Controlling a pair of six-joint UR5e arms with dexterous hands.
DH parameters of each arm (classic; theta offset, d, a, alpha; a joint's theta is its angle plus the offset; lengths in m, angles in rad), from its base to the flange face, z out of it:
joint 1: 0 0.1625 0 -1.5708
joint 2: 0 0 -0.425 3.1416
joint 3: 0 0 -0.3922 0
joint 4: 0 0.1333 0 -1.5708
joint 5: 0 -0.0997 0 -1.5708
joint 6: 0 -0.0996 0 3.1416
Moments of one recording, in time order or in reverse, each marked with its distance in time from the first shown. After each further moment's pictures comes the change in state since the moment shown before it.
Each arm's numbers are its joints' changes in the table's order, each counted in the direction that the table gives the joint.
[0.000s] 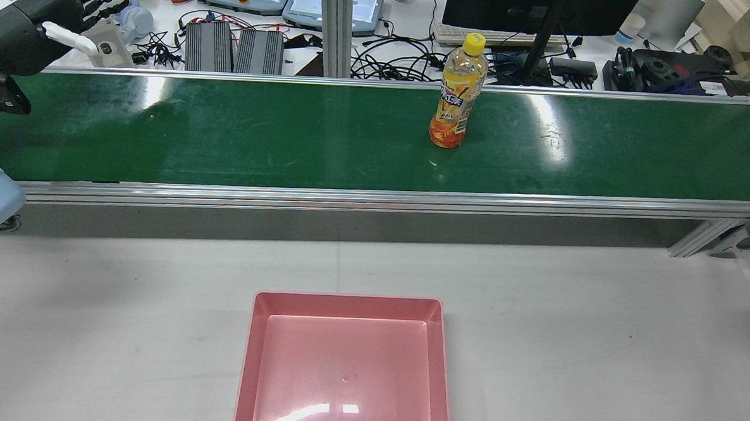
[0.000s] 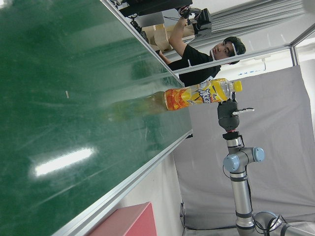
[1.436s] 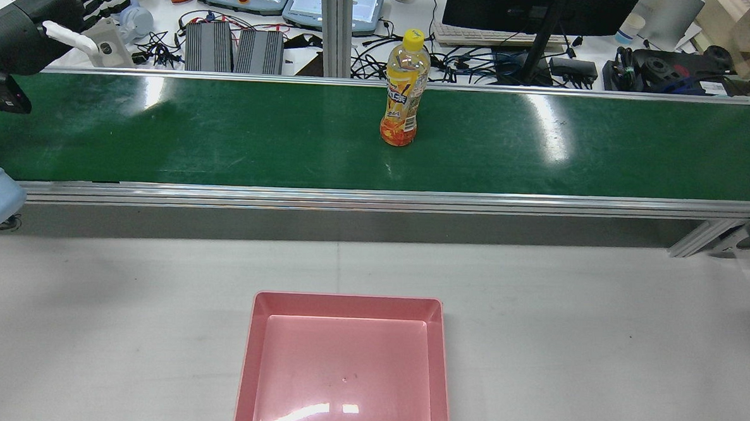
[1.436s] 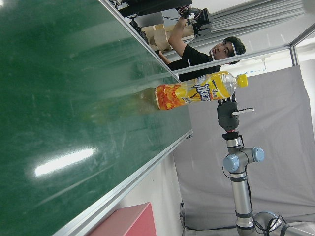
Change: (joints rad) left arm 0.000 0.002 -0.001 0.002 0.000 0.000; right arm 0.000 0.000 0.001 0.000 0.000 0.000
